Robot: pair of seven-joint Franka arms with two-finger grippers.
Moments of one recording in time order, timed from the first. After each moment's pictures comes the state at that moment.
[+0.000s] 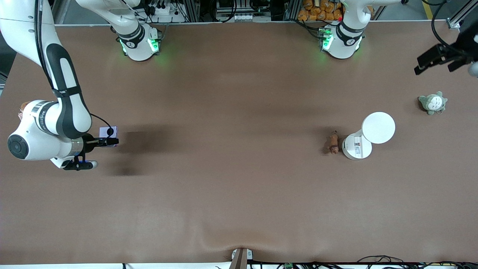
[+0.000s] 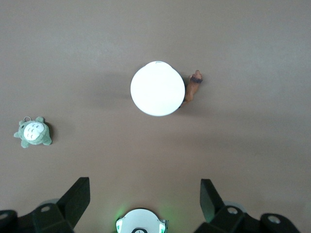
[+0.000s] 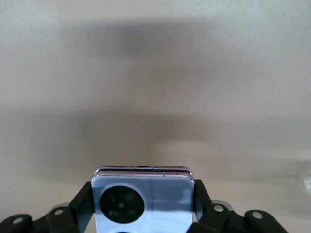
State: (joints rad) left arm -0.05 -0.21 0.02 -1.71 -0.01 1.48 -0.12; right arm 0.03 0.48 -0.15 -1.81 0.19 1.94 -0.24
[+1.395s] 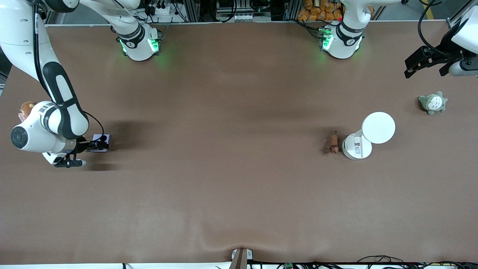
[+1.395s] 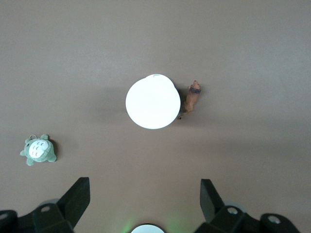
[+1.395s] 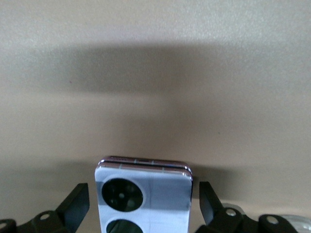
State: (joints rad) left arm -0.05 -0.20 -0.03 -1.73 0.04 1.56 -0.12; right arm -0.12 0.57 -0.14 -1.94 0.19 2.26 -0.40
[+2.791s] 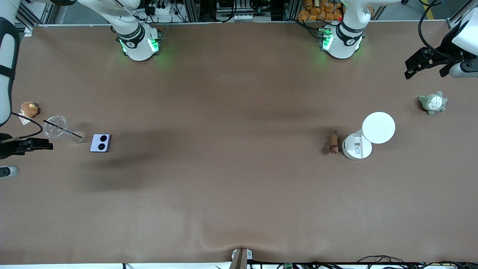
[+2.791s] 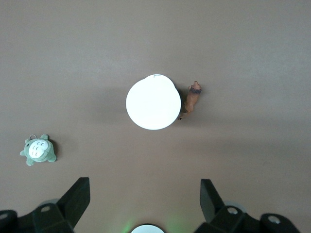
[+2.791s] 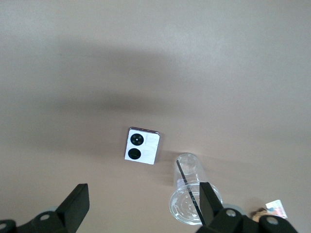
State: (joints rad) left arm -0.05 -0.19 -0.03 -1.73 0.04 1.56 -0.12; right arm -0.08 0.52 -0.13 -1.21 -0.01 1.52 -0.40
